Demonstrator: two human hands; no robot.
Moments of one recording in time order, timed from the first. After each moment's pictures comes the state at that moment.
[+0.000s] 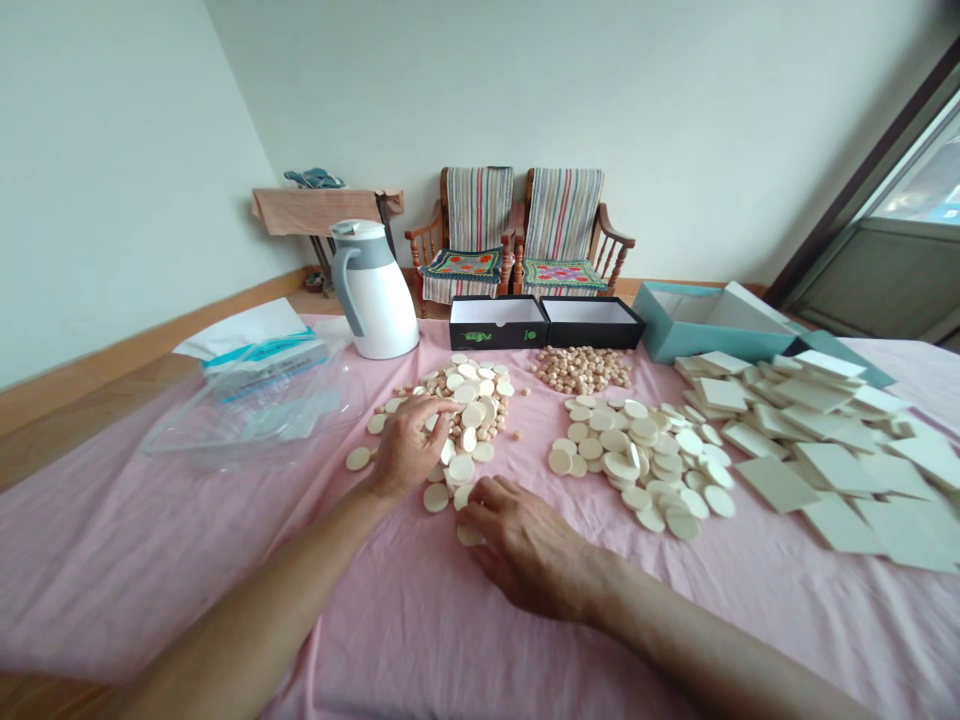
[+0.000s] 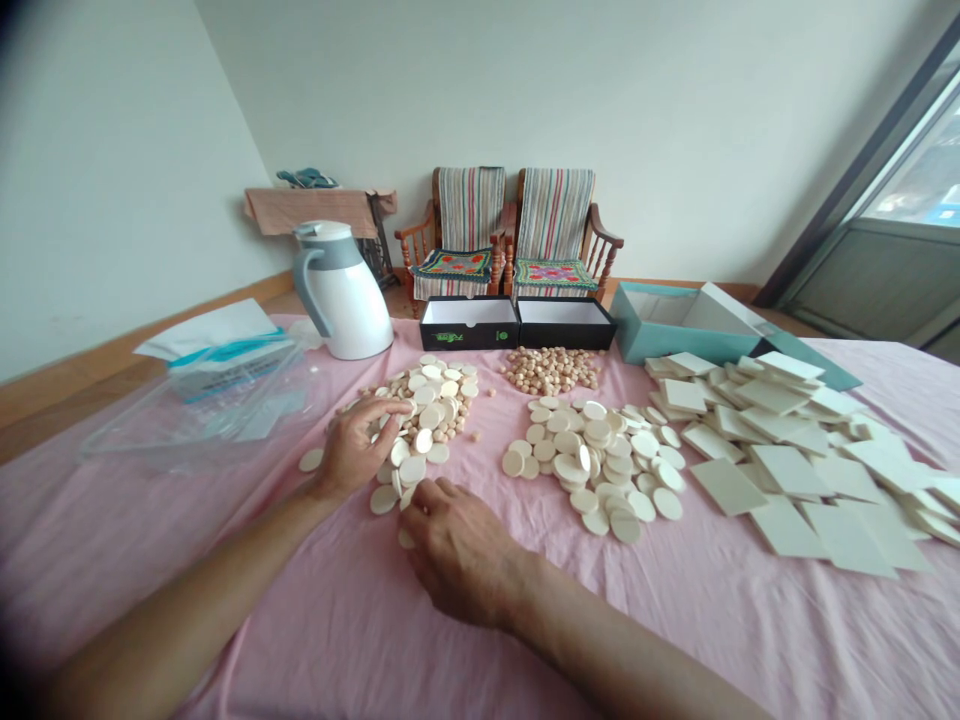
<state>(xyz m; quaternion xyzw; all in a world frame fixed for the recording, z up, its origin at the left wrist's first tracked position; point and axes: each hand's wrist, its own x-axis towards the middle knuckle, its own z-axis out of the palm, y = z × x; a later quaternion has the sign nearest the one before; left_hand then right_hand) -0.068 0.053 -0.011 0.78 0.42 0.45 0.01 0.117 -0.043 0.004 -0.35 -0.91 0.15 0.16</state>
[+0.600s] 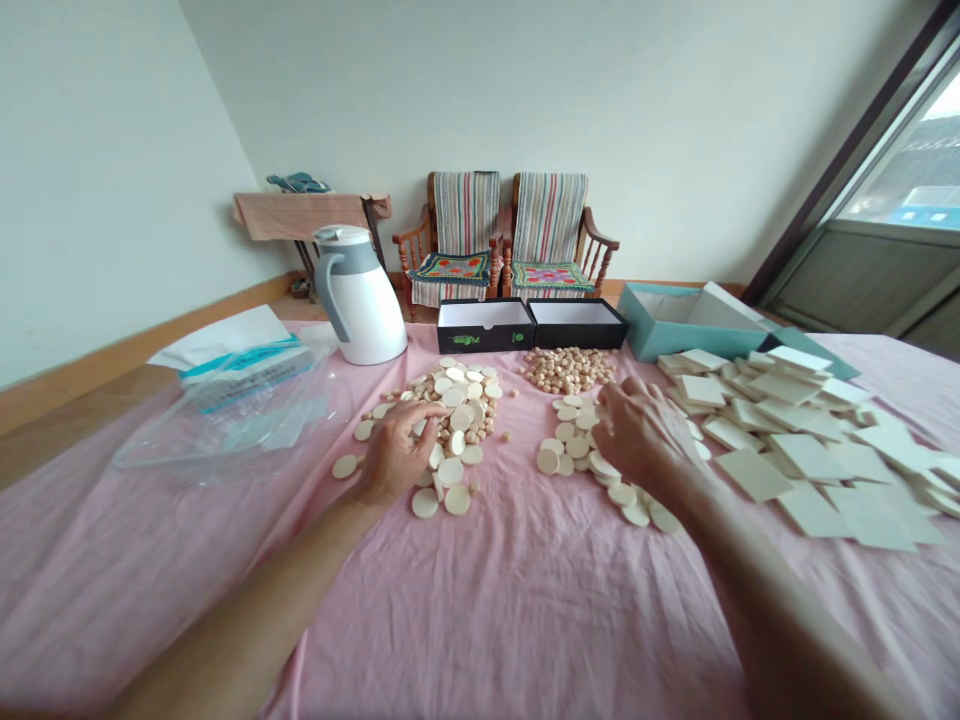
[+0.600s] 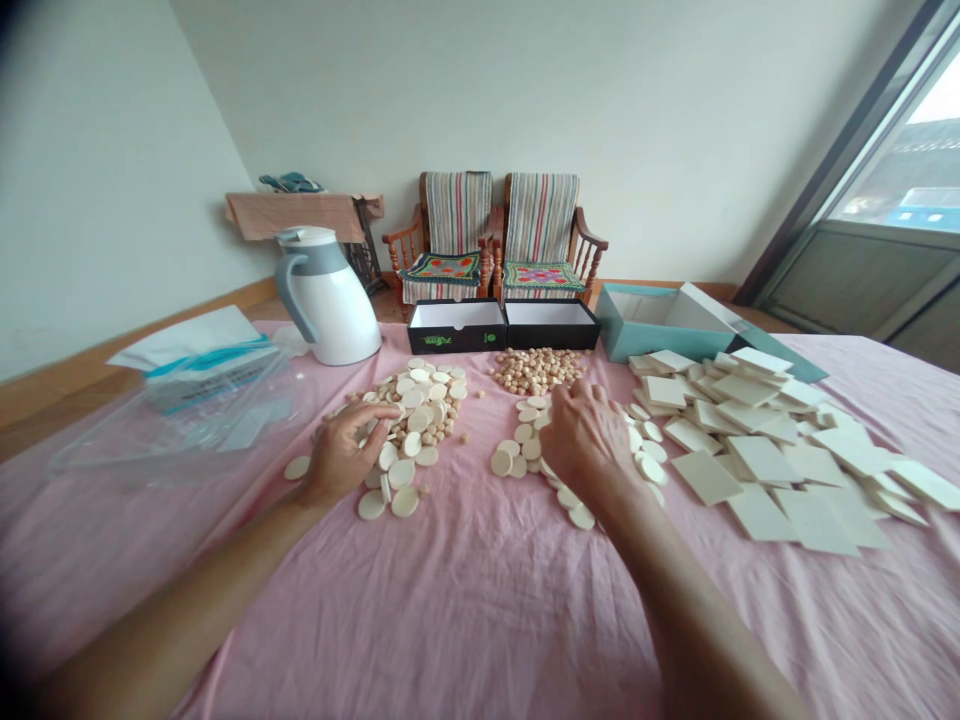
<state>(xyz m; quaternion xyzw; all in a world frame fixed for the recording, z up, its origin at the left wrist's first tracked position) -0.069 0.055 -0.012 0.79 0.42 0.45 0.02 0.222 0.002 0.050 -0.71 -0.69 -0.11 0.12</state>
